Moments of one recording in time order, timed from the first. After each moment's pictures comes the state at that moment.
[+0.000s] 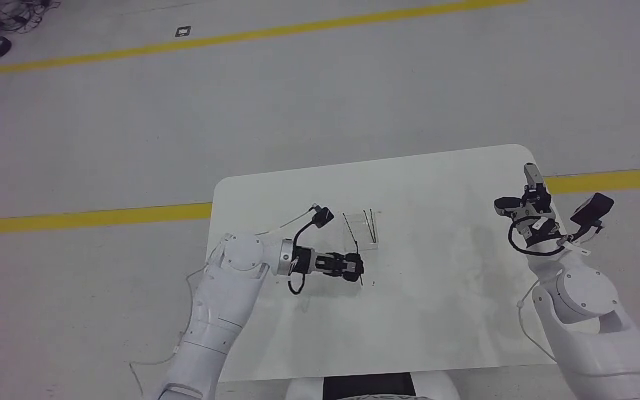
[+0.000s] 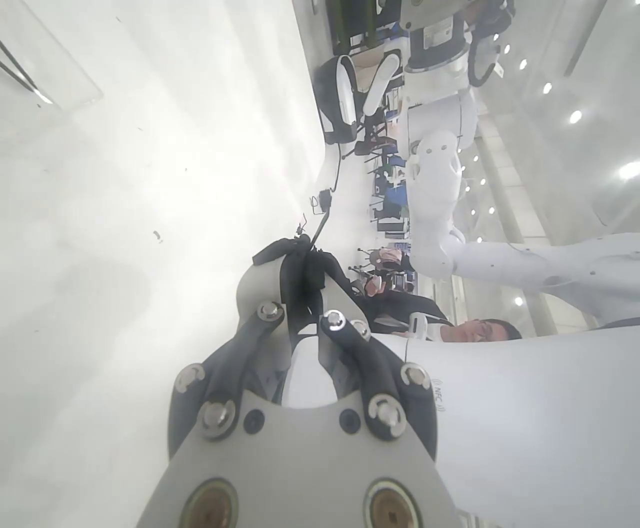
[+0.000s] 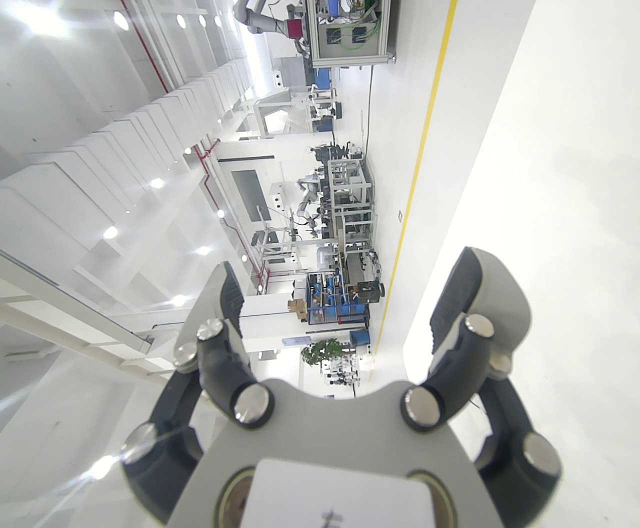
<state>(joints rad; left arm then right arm) 1.23 -1.31 -1.23 -1.34 0.01 -0.34 -1.39 -1.73 -1.15 1.60 -1.80 0.42 0.00 0.00</state>
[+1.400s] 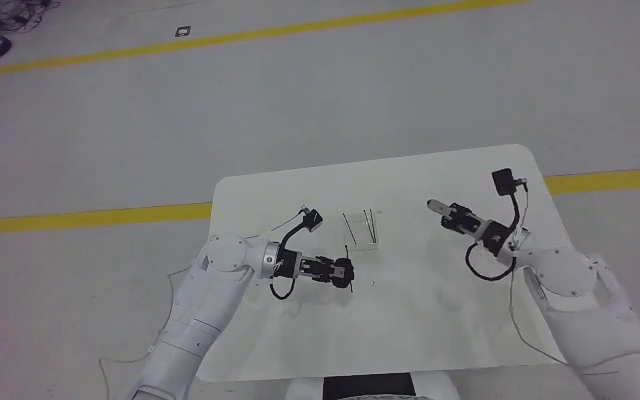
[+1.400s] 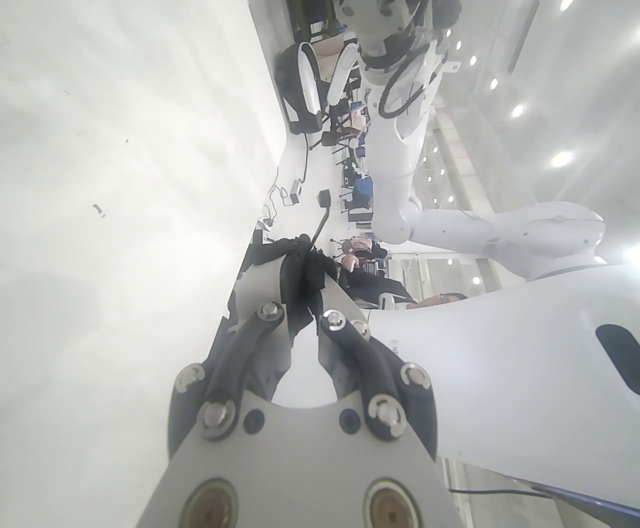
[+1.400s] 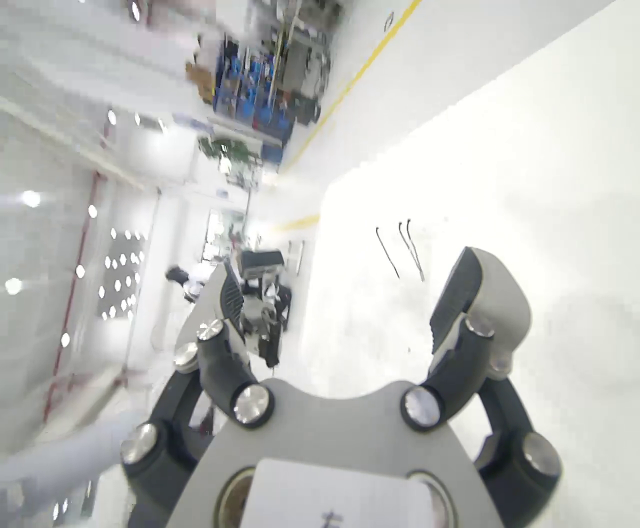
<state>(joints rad) 1.21 -1.15 -1.12 -1.39 -0.27 -0.34 -1.39 -1.58 -1.10 1.49 -1.76 -0.10 -0.14 0.72</state>
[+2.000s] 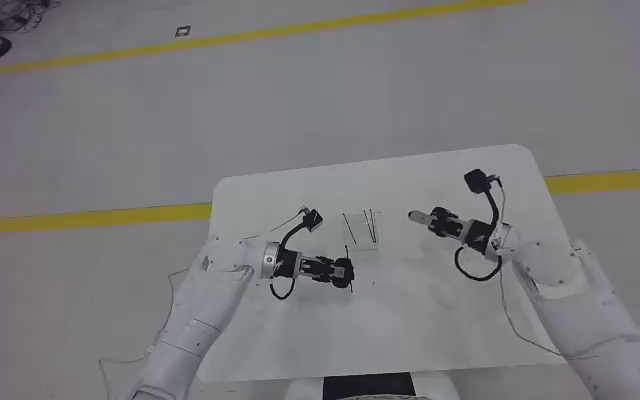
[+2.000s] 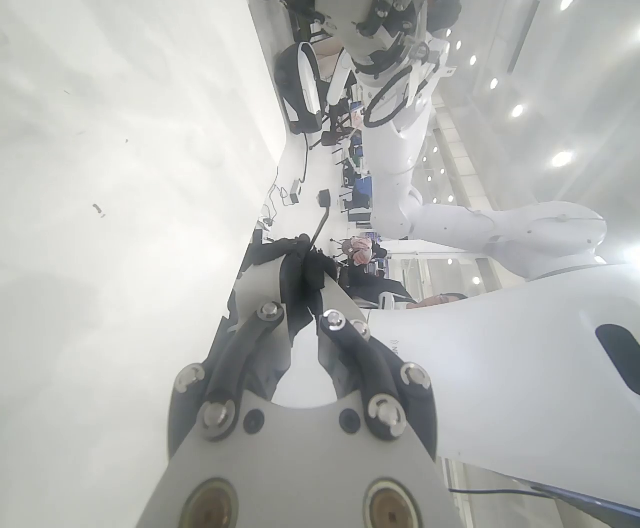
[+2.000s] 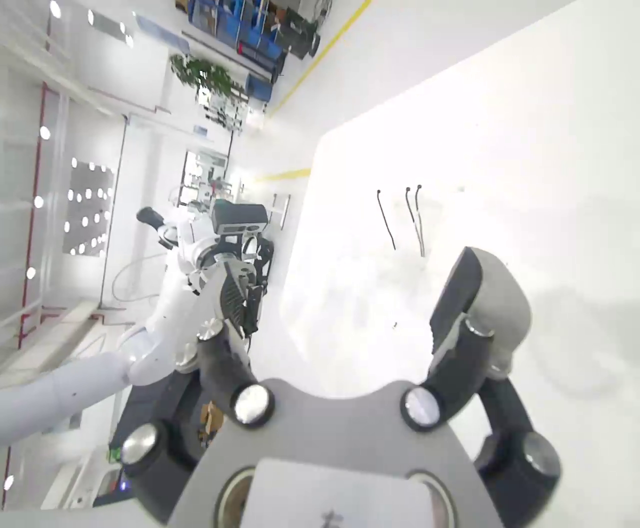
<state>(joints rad) 1.21 -1.15 -1.12 -1.39 -0.27 -0.34 -1.39 -1.45 -1.10 1.39 -1.69 -0.17 -0.18 0.84</state>
